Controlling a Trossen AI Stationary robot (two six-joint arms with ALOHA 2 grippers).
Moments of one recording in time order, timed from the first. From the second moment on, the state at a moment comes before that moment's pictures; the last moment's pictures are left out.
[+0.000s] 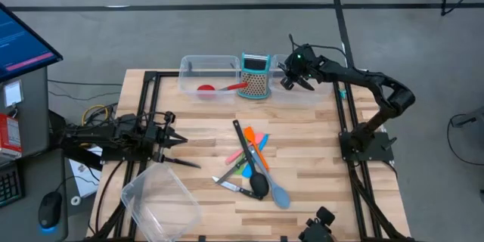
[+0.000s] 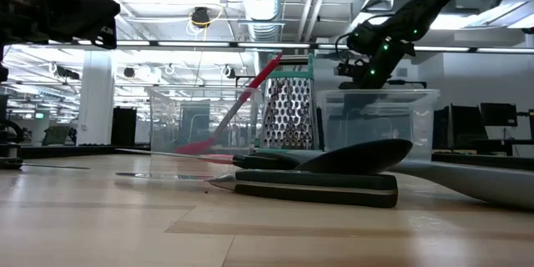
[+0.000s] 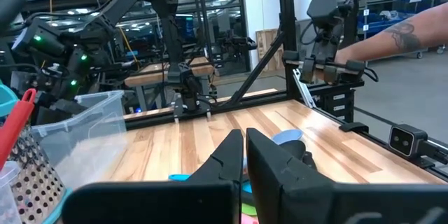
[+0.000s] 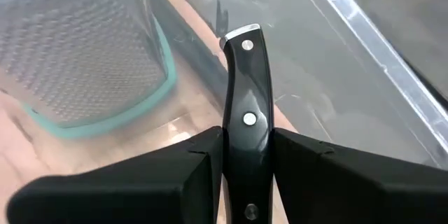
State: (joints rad) left arm -0.02 0.00 0.01 0.08 0.15 0.13; right arm -0.82 1.59 0.98 -0.22 0.06 -0.22
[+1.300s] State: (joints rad) left arm -0.02 0.00 0.01 0.10 0.15 0.13; right arm -0.90 1.59 0.98 -0.36 0.08 -0.24
